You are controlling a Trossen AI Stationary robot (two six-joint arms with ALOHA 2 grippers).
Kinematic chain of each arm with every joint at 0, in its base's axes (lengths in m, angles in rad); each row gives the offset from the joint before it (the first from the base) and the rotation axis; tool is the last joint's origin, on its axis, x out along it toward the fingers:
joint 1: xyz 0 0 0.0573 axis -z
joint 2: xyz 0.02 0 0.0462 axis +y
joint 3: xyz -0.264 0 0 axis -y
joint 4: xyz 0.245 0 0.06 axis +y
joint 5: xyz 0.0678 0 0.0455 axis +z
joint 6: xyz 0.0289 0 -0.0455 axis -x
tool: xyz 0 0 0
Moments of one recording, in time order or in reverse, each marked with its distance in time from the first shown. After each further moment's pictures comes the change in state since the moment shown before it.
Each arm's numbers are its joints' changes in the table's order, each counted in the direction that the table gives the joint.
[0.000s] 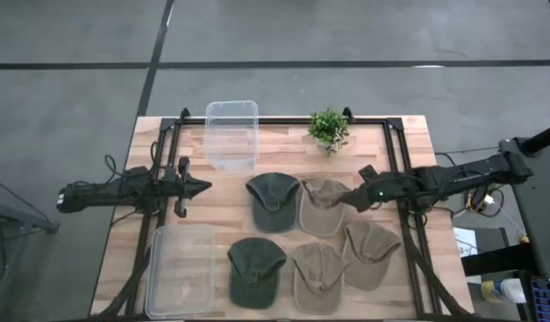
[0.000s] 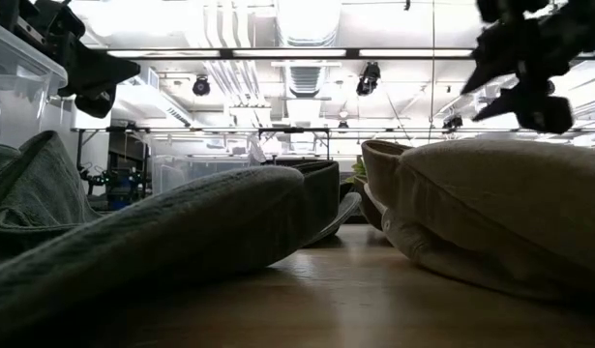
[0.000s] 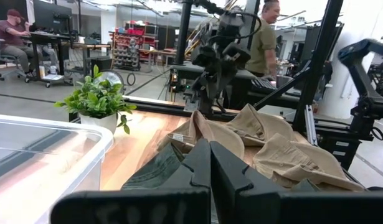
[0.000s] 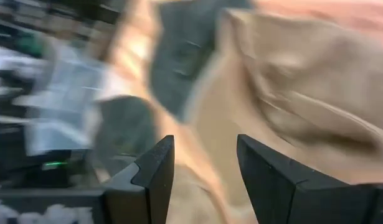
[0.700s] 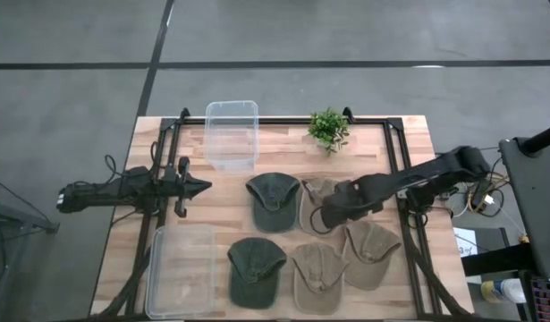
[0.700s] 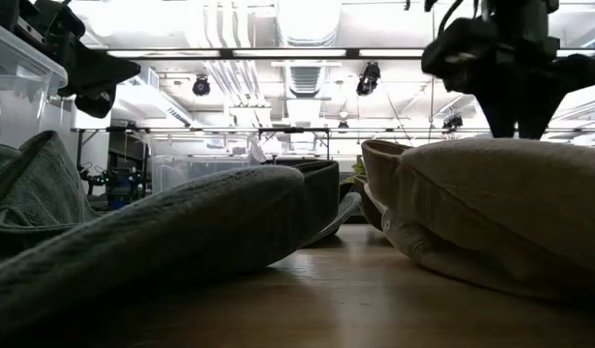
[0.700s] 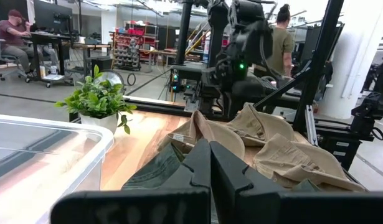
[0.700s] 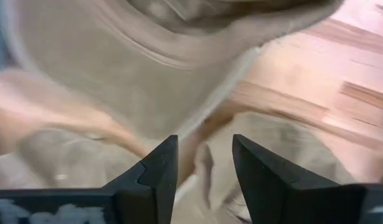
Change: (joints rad) left arm 0.000 0.000 0.000 0.000 -0.001 0.000; right arm -0.068 0.753 0.582 0.679 0.166 -0.291
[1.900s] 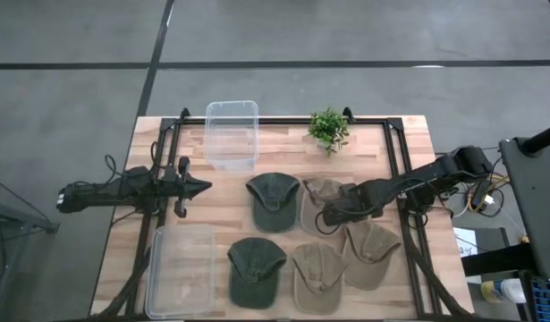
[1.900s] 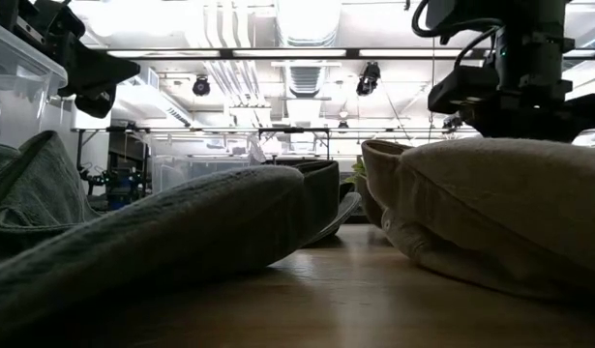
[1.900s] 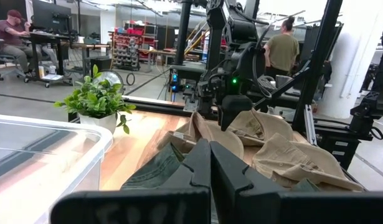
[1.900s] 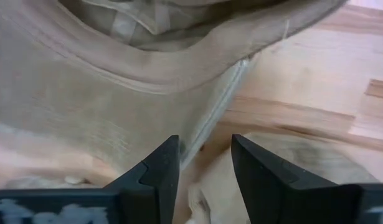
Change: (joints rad) left arm 0.000 0.000 0.000 0.000 -0.003 0.000; right arm -0.007 -0.049 -0.205 -0.210 -0.053 -0.145
